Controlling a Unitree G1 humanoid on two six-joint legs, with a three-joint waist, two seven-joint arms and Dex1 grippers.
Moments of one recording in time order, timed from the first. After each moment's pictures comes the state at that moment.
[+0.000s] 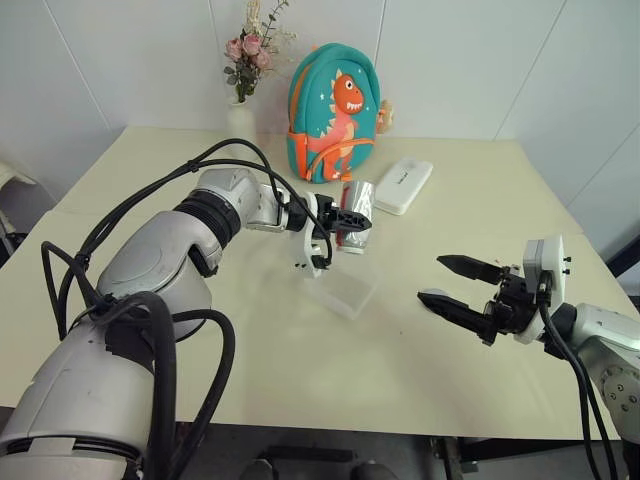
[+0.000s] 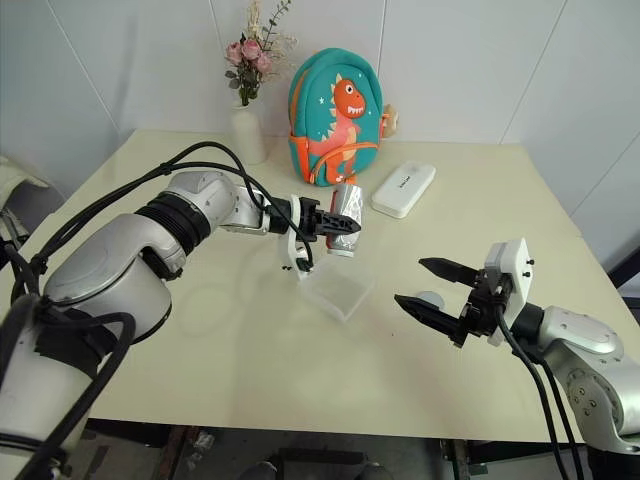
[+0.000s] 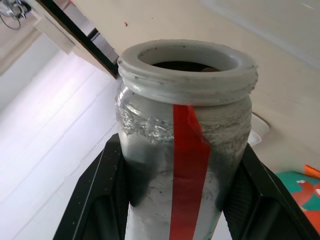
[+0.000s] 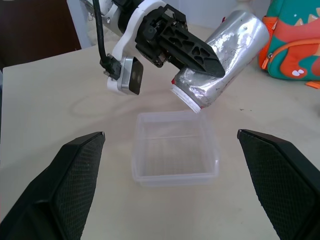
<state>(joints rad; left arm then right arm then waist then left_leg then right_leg) -1.65 0.44 -1.20 1.11 1.54 -0.73 0.85 -0.21 -0.73 -0.31 -0.38 0.77 0.55 0.89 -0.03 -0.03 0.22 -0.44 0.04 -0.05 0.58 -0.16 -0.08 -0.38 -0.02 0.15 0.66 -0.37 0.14</state>
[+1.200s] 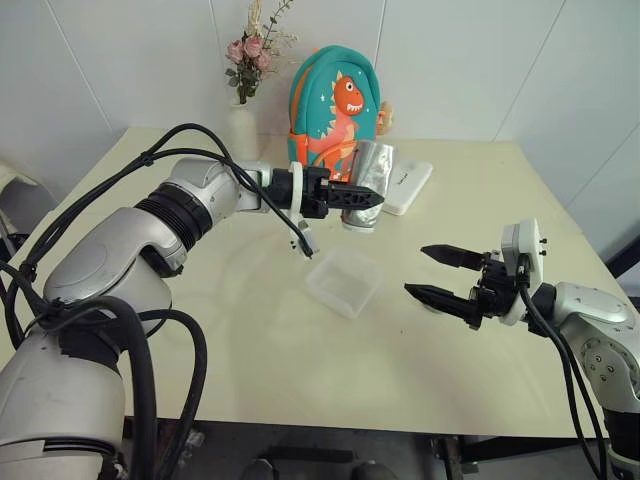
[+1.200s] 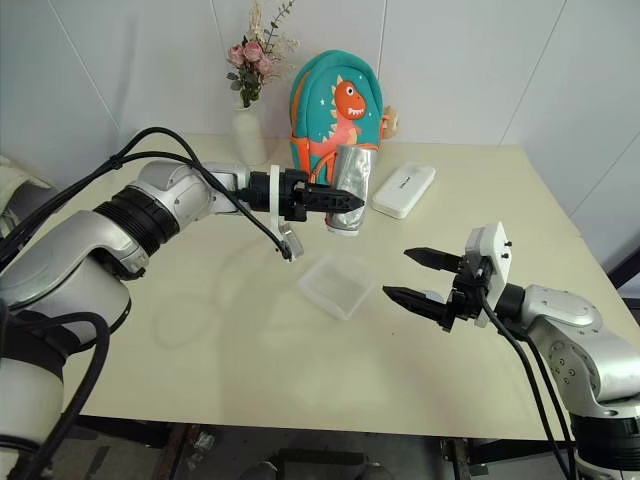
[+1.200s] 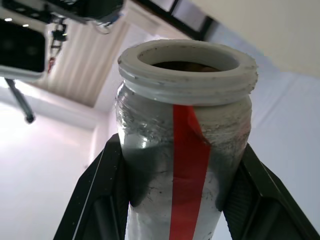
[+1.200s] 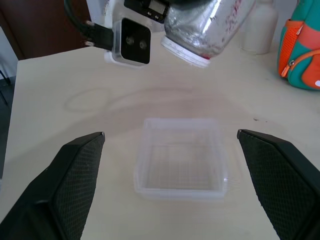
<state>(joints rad) -1.61 0.64 -1.11 0.79 1.61 -0.46 1.16 -0.35 -0.74 -0.22 -0.29 0.74 0.56 0.94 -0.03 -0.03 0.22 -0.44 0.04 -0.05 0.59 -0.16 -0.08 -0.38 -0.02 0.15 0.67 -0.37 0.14</state>
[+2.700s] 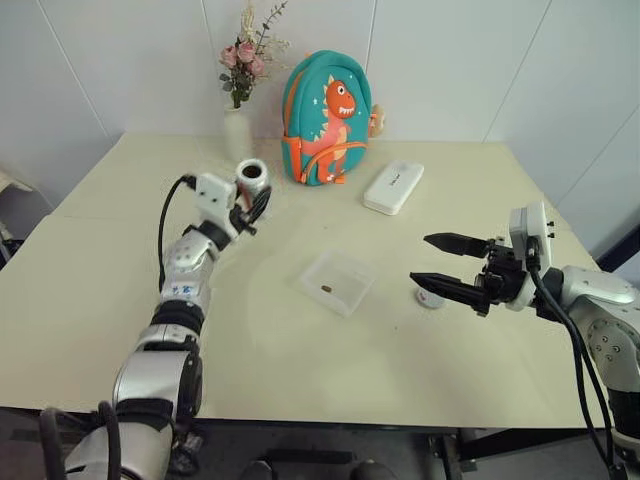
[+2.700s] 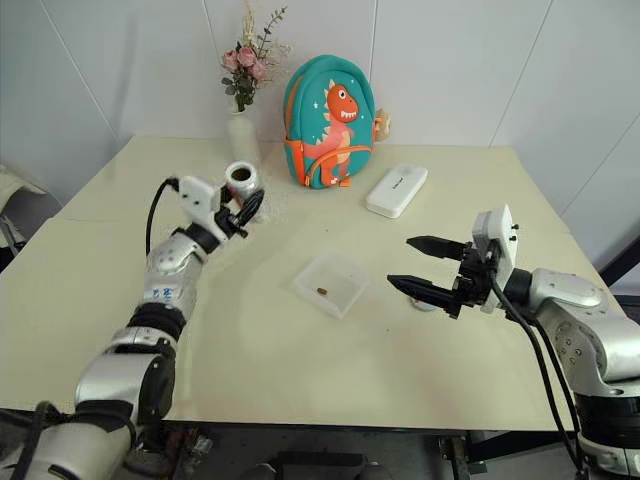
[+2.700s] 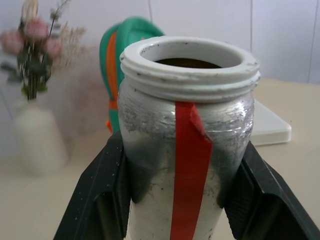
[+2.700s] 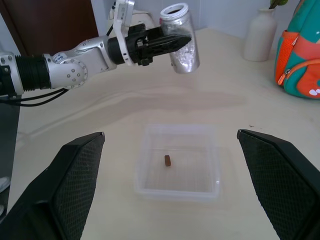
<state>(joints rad) -0.95 0.34 0.18 0.94 -0.24 -0.36 -0.54 -0.43 -0.79 -0.22 -0.19 0.75 0.57 1.02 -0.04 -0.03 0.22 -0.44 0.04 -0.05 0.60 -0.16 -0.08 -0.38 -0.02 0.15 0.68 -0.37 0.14</state>
